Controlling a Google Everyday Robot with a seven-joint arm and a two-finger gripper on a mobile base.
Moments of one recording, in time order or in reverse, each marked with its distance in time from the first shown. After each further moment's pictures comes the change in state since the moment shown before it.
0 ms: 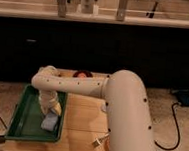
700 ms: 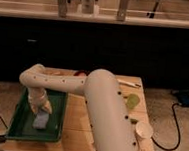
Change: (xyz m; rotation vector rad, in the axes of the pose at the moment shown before) arm -0.023 -0.048 0.020 -0.025 -0.075 -0.168
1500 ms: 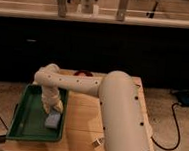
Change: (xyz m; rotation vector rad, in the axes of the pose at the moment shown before) arm 0.023 0.070 -0.015 -0.011 0.005 0.116
